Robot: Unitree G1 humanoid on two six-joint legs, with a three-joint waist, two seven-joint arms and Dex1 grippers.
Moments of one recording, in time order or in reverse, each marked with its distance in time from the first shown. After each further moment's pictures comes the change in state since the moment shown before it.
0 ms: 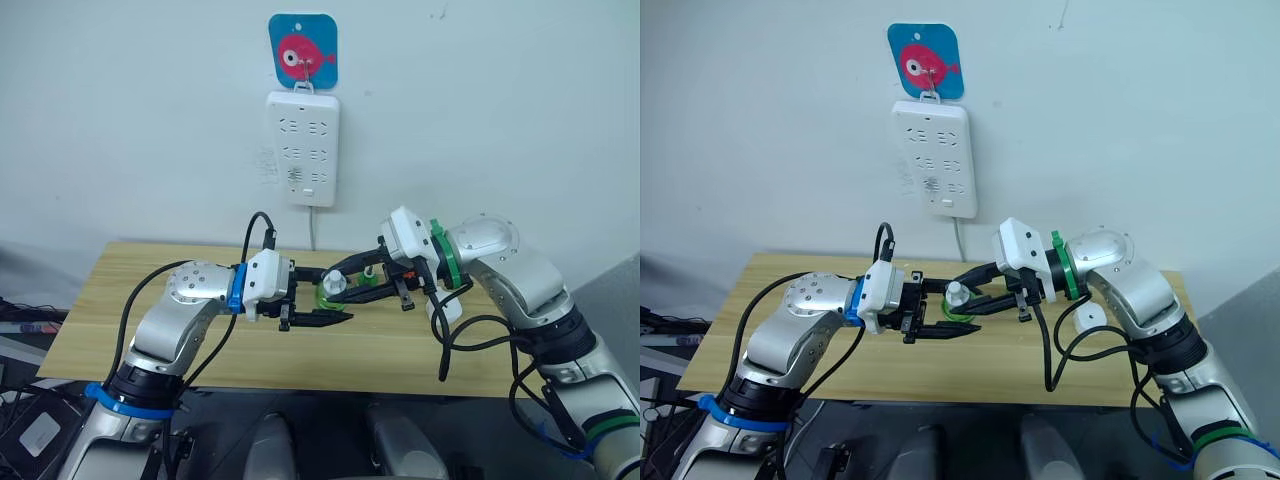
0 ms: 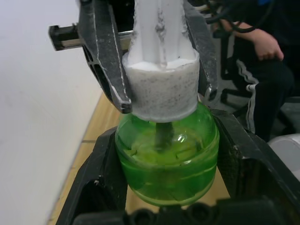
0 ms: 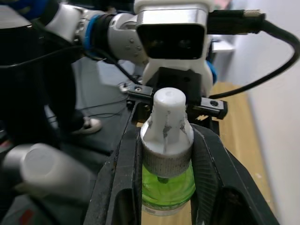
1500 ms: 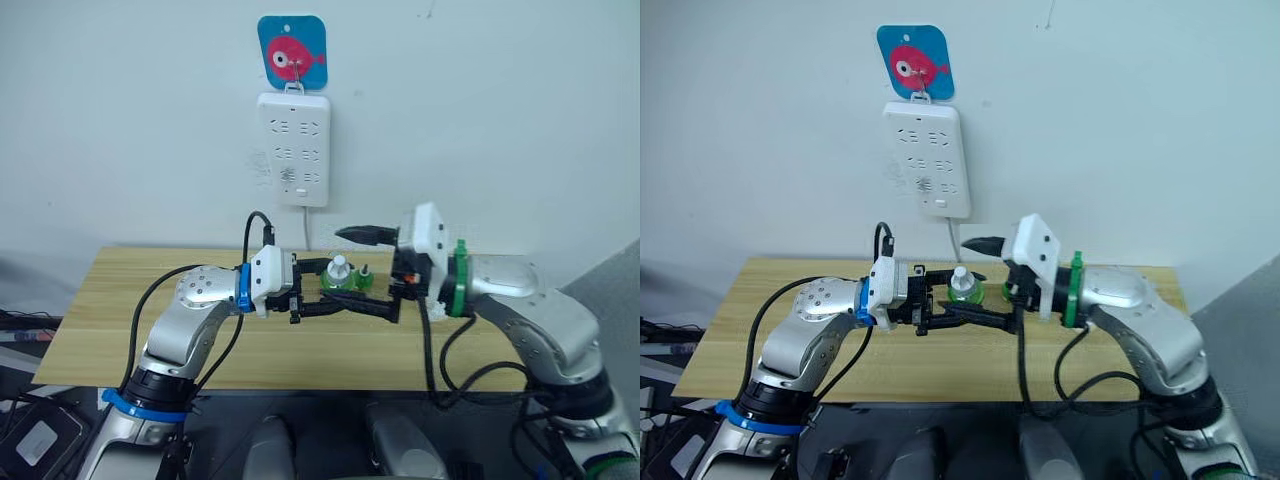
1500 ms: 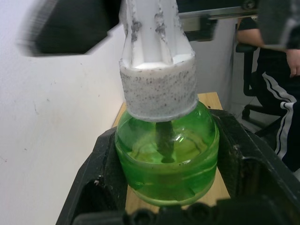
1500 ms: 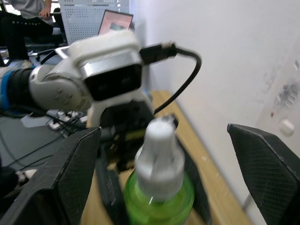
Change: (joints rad) left arm 0.003 -0.070 0.014 0.044 0.016 -0.058 0.100; right arm 0.223 0.091 -0.120 -0.348 0.031 0.220 -0.546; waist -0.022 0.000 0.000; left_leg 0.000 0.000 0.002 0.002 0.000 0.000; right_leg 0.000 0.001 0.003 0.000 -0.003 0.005
